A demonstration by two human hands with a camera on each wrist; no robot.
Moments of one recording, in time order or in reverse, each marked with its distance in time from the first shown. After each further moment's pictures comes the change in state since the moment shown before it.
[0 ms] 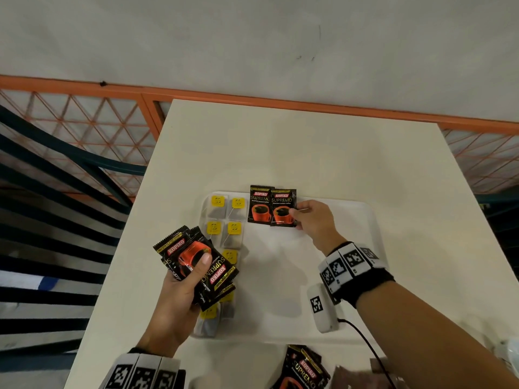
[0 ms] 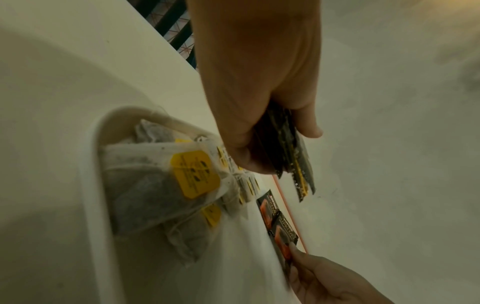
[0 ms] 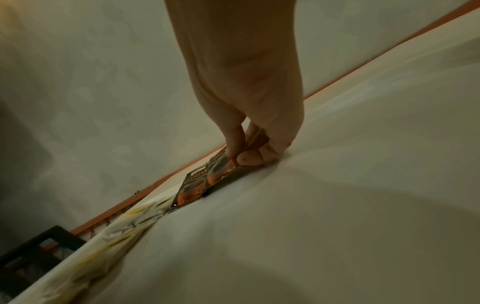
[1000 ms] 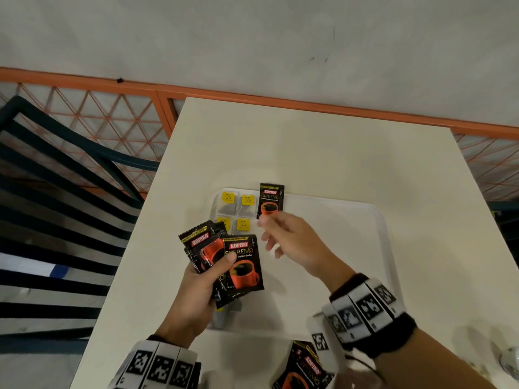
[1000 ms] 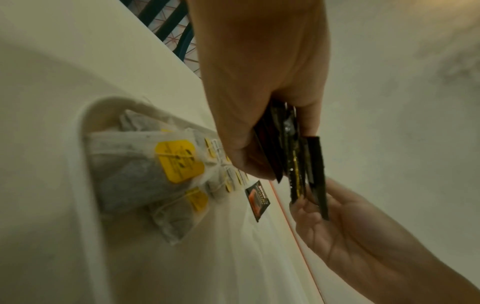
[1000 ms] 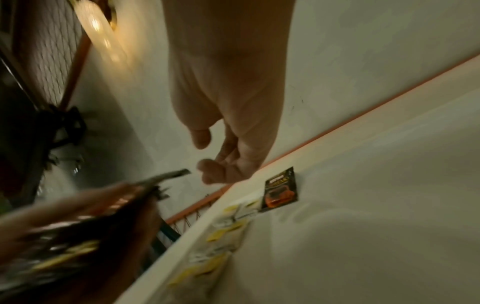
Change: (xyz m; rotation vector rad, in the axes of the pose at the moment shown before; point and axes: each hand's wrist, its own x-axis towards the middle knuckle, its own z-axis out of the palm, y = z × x) left_hand -0.009 0.001 0.011 0.032 -0.075 -0.033; right_hand -0.089 -0.031 0.015 -0.036 -0.478 -0.199
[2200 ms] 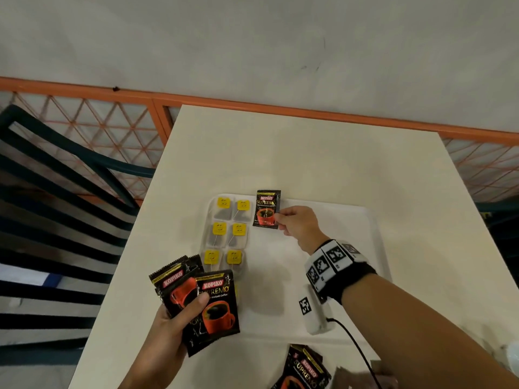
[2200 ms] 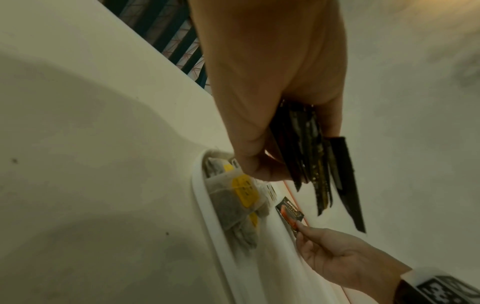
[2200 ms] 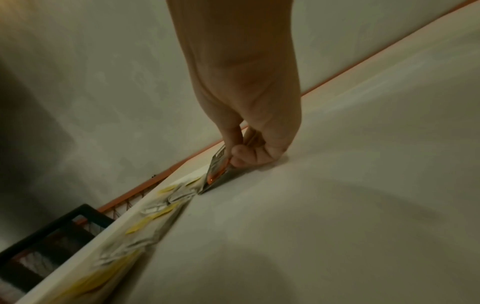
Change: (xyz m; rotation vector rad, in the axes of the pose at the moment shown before) left_hand -0.039 -0.010 -0.036 0.029 0.022 -0.083; right_hand 0.064 0.028 -0.021 0.073 0.345 0.248
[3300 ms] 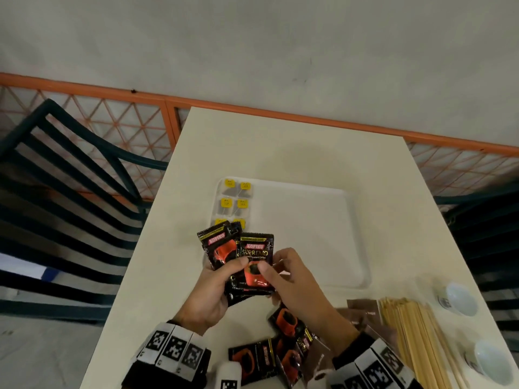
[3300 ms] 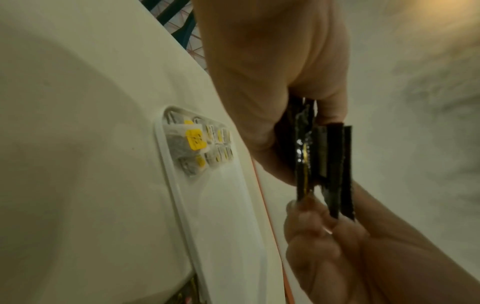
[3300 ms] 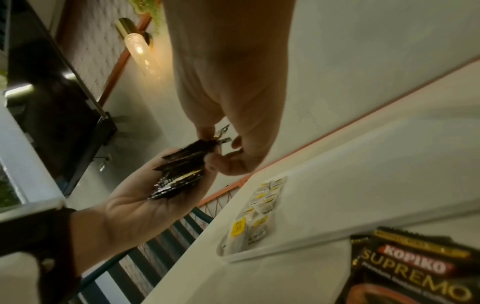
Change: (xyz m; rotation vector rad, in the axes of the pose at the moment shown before) left_hand -0.049 -0.015 0.026 -0.156 -0.181 0.024; right_hand -0.235 0.055 -0.004 -0.011 -0.234 -0.259
